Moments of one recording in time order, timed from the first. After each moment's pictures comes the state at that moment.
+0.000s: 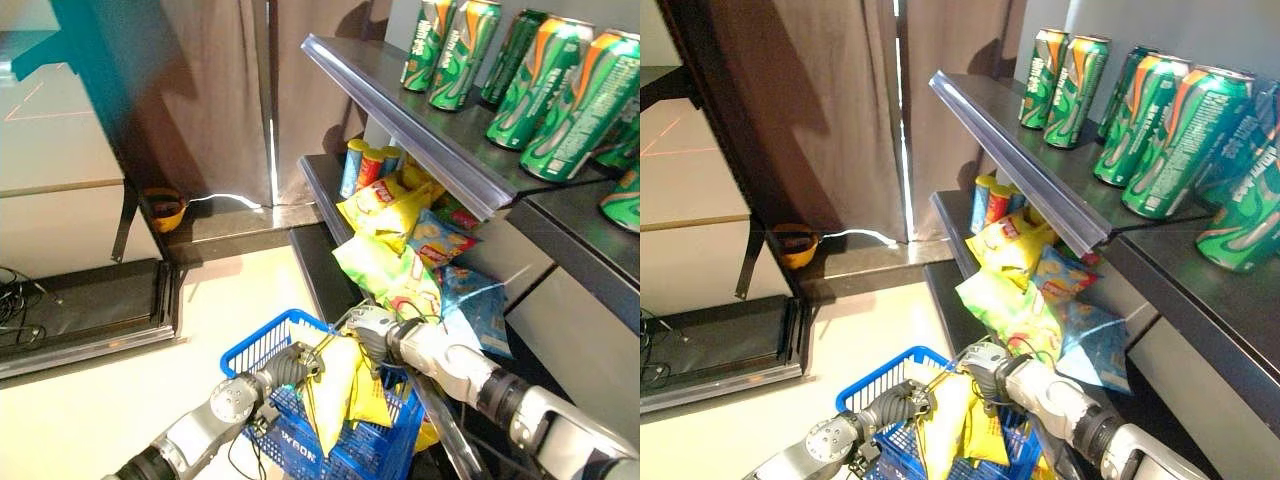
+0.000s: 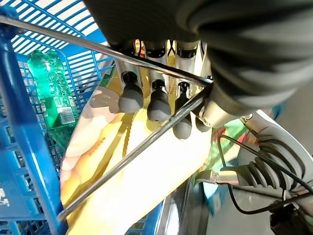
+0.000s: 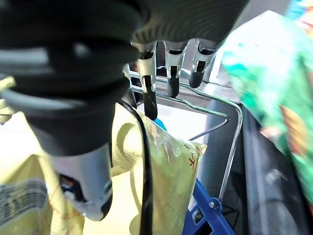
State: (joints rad) left arm -0.23 0.63 -0.67 0.11 -0.38 0.12 -0.09; right arm -0.64 -0.45 0.83 0.44 -0.83 -0.08 0.19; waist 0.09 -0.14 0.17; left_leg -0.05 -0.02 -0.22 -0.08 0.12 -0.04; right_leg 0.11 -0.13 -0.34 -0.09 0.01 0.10
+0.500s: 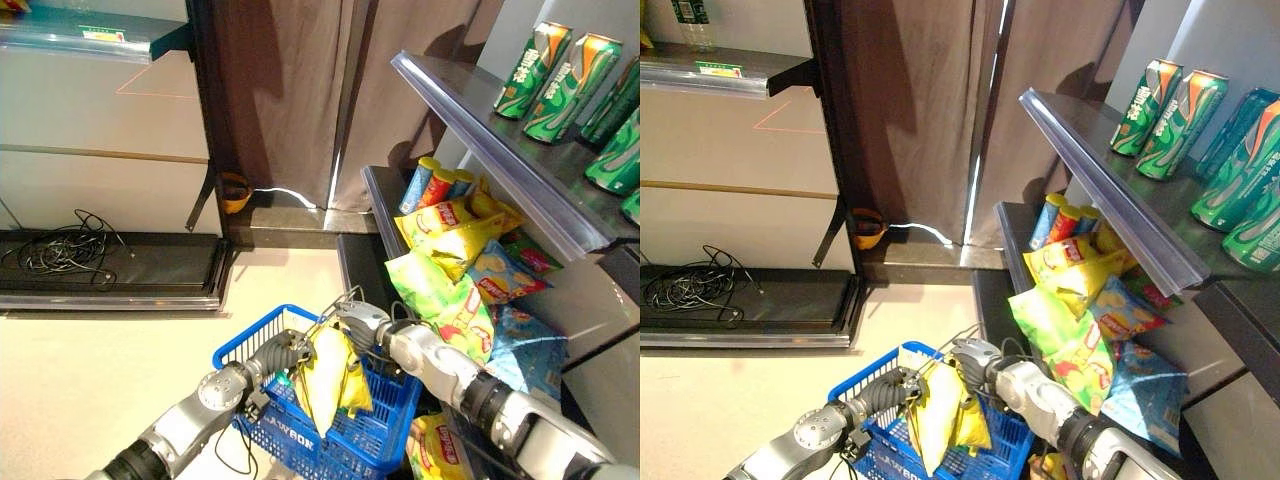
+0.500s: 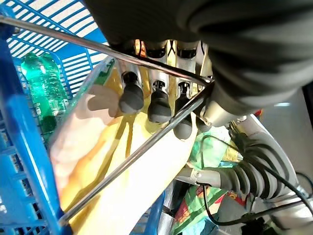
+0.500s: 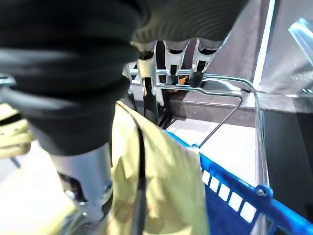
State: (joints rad) left arm -0.23 0.65 -0.60 0.08 -0.43 0.12 -0.10; right arm -0.65 -0.36 0.79 0.53 -0.69 -0.08 0.12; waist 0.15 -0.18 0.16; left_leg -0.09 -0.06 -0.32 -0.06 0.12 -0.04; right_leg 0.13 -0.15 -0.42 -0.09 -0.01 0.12
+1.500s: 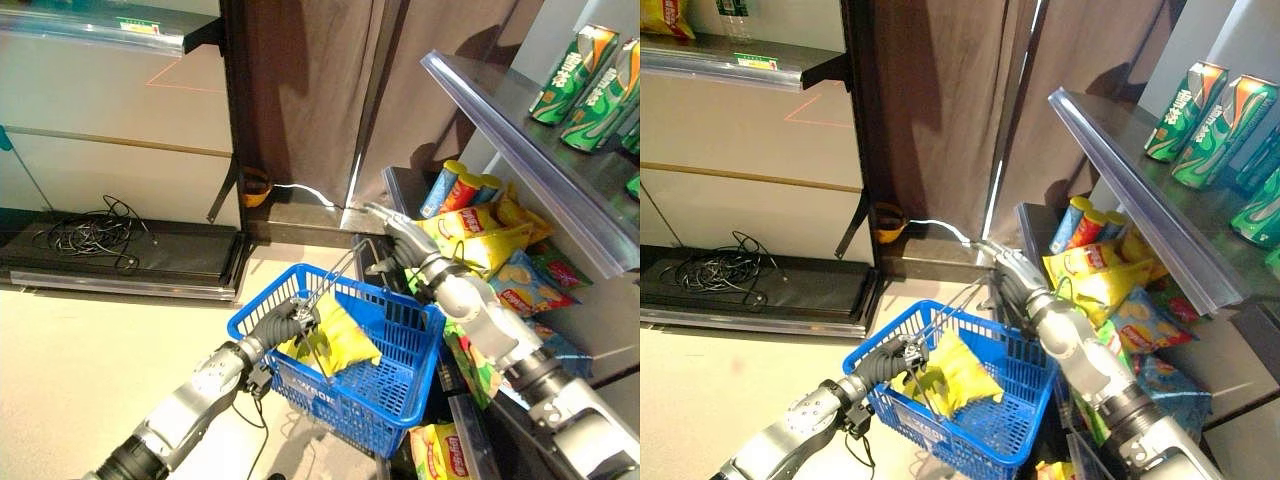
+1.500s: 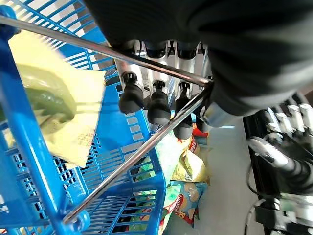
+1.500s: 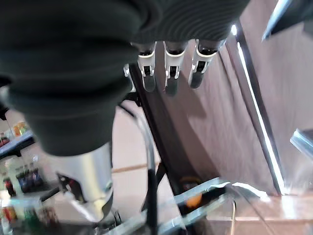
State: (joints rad) left arm -0.20 0.64 -0.48 -0.07 -0.45 0.06 -0.10; right arm -0.55 -0.52 0.34 0.16 -0.44 -0.11 -0.07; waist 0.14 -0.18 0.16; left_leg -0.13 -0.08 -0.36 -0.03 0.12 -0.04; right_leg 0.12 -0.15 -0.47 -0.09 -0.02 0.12
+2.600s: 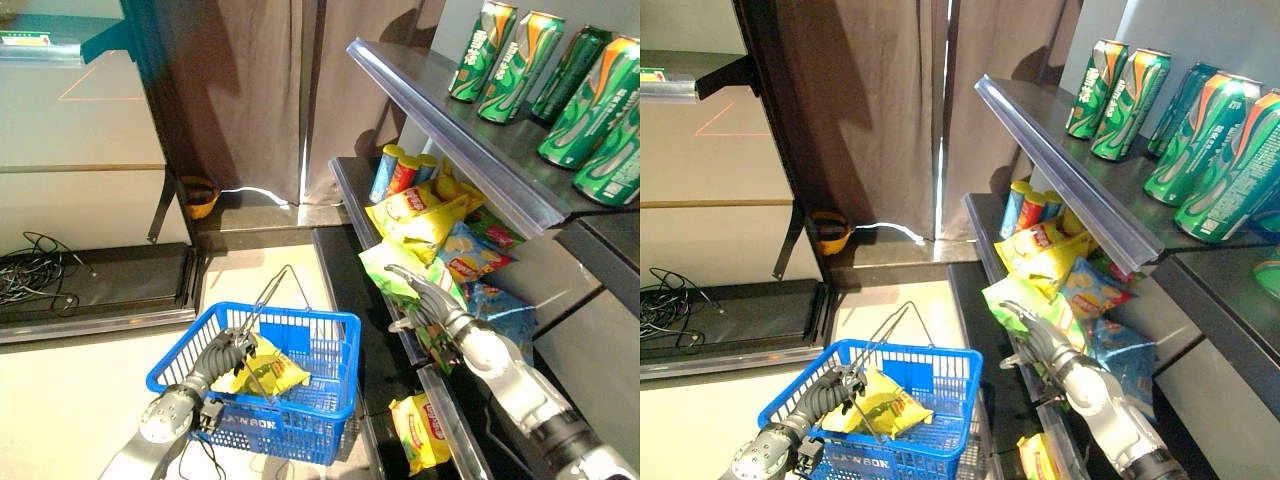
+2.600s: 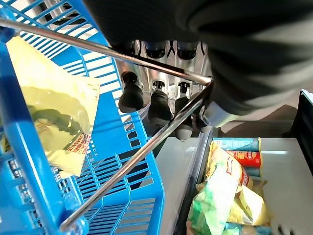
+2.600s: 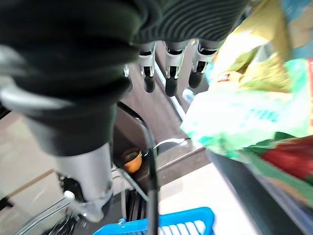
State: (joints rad) left arm 0.07 0.56 -0.17 0.03 -0.29 0.05 -0.03; right arm -0.26 -0.52 0.24 0.19 -0.38 -0.12 0.05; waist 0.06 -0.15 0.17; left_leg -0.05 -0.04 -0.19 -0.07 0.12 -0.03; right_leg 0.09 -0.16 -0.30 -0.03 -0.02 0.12
